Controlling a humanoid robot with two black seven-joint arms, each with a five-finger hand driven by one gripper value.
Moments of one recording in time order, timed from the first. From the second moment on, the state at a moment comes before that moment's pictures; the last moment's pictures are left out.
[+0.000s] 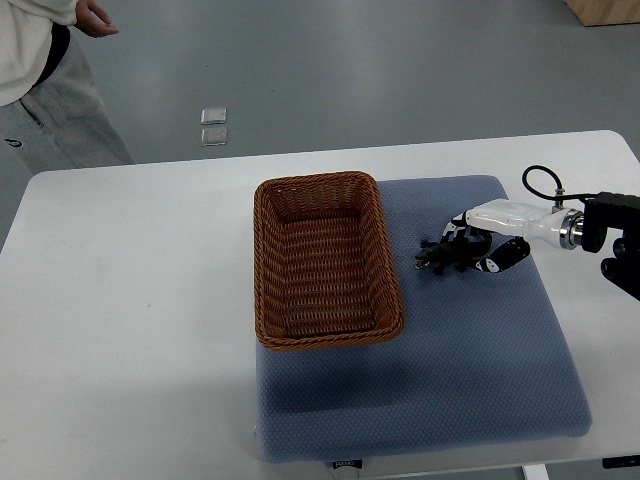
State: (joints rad) left arm 0.04 0.00 -0.12 -0.16 0.04 0.00 0.01; right arm 0.79 -0.50 0.37 0.72 -1.71 0.06 0.61
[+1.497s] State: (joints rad) left arm 0.04 0.00 -0.12 -0.16 0.04 0.00 0.01; right arm 0.83 -0.50 0.48 0.72 -1.68 0.22 0.61
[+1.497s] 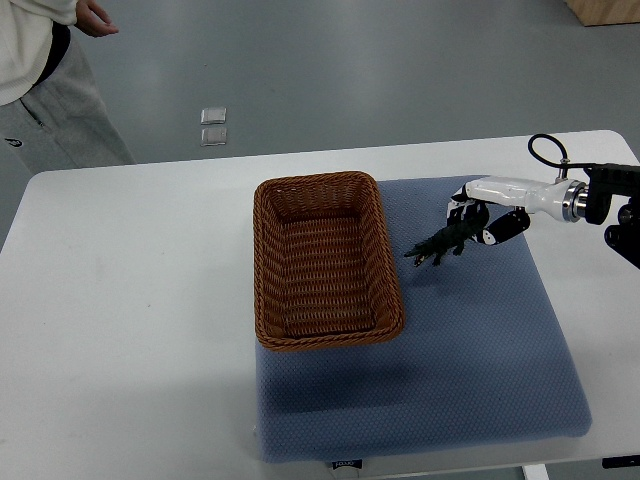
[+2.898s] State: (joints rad) left arm 0.04 0.00 -0.12 -0.16 0.04 0.00 0.01; right arm 0.83 -0.49 0.49 0.69 -1.54 0.35 0.61
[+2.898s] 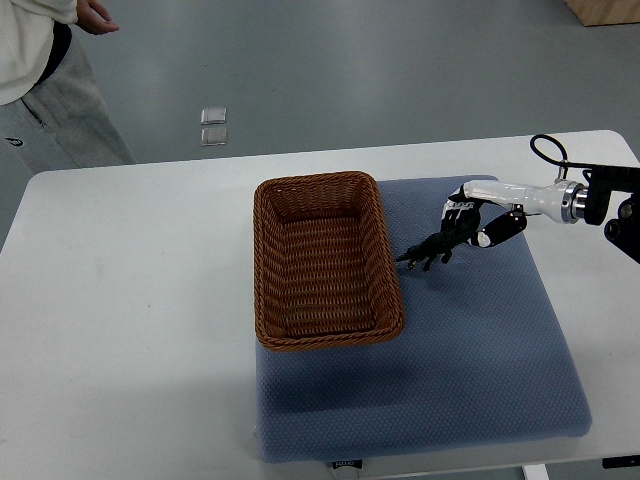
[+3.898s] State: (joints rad) left arm 0.04 0.00 -0.12 -0.16 0.04 0.00 0.01; right arm 0.95 -0.47 0.60 0.60 -1.37 0.55 0.61
